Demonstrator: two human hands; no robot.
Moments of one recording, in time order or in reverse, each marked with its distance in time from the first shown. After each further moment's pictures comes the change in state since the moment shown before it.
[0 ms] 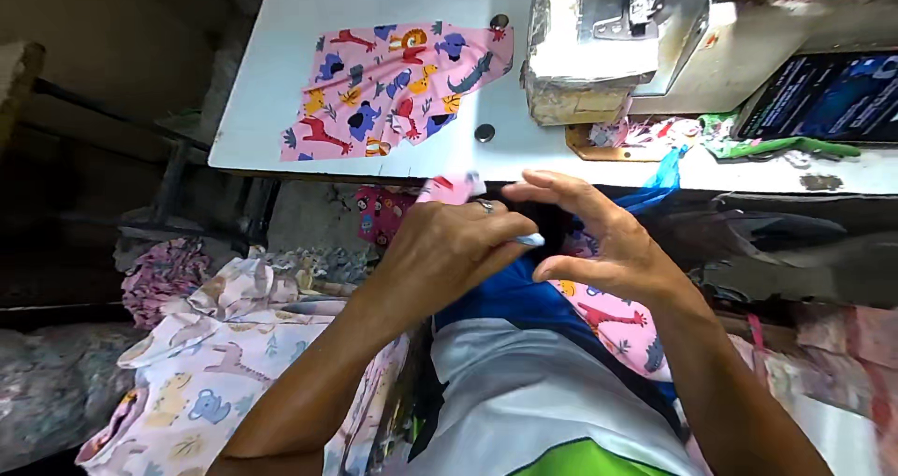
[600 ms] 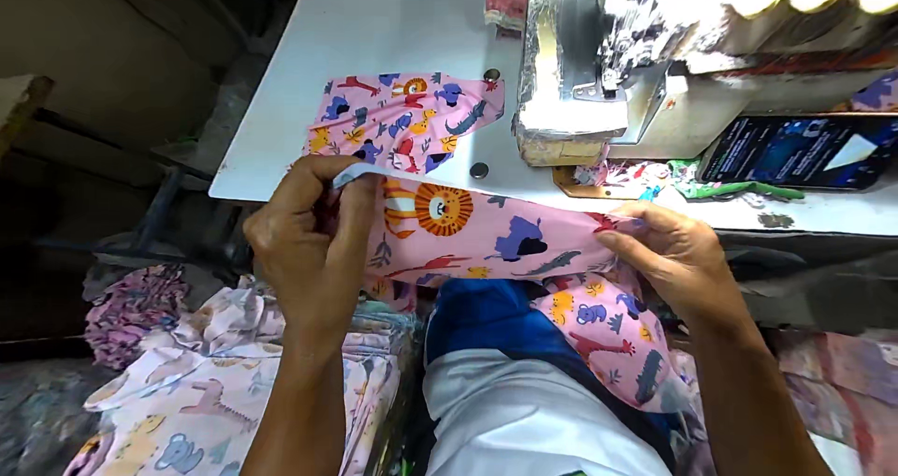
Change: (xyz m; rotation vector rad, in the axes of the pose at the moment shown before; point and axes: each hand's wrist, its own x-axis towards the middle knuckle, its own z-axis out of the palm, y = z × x) left_hand -0.017 -0.017 -0.045 -0.020 0.603 -0.422; right_hand -0.023 -0.016 -0.048 -0.143 0.315 0.256
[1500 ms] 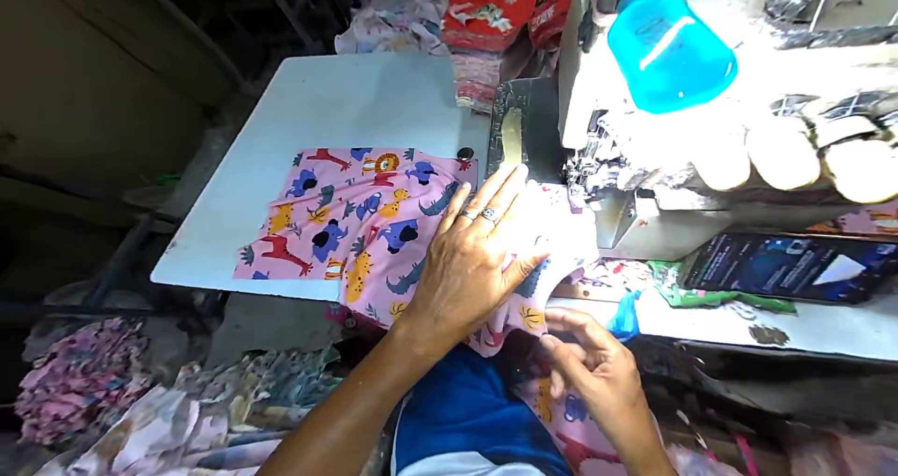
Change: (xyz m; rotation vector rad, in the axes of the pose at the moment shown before) left_hand 0.073 -0.002 0.159 0.208 -0.451 0.314; right_hand -0.002 0.038 0.046 0.277 0.179 0.241
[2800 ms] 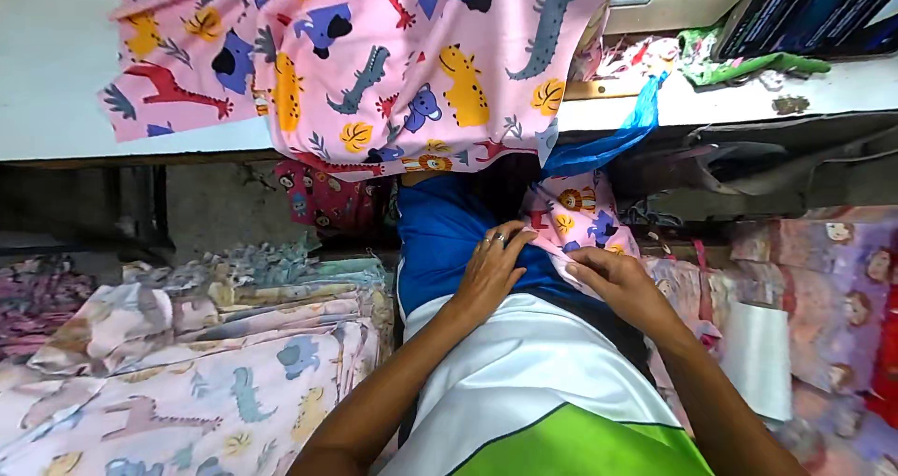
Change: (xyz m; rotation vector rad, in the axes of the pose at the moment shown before) left_hand -0.222 0.062 0.122 -0.554 -0.458 -0.217; right_hand -0.124 0.041 -0.049 -0.589 -0.243 0.352
